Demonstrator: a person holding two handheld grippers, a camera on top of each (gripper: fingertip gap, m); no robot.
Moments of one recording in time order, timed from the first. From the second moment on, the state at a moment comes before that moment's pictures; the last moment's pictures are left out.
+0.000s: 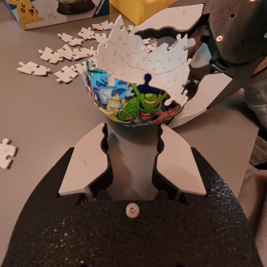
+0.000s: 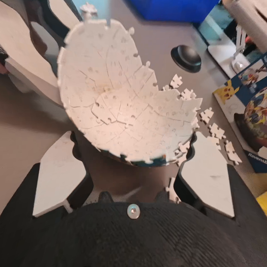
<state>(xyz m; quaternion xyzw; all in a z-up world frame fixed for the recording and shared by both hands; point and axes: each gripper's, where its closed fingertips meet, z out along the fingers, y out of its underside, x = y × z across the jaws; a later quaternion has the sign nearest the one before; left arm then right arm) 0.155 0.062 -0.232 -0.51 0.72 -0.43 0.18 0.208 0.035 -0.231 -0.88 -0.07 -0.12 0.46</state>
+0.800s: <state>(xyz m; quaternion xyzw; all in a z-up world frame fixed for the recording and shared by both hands) 0.159 0.072 -0.247 -0.50 0.76 -0.38 0.17 0.202 0.018 -0.248 -0.90 0.03 -0.12 0.41</state>
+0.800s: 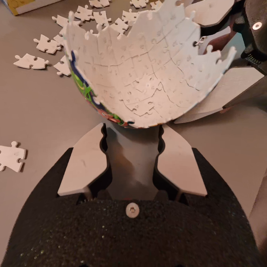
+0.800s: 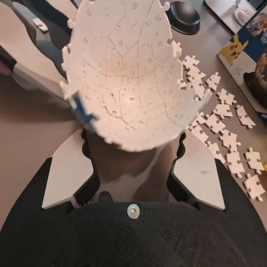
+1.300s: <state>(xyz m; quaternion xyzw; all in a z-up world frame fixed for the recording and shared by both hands) 0.132 0.045 -0.257 -0.40 0.83 -0.35 0.14 0.189 0.020 -0.219 -0.88 -0.11 -0.07 0.46</state>
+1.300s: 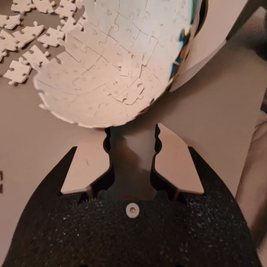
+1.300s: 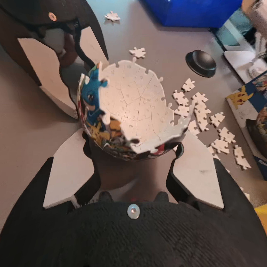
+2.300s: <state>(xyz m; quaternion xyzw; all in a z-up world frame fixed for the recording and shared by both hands) 0.133 0.007 -0.234 -0.34 0.85 -0.37 0.16 0.208 -0.033 -0.251 -0.91 -0.06 0.03 0.41</state>
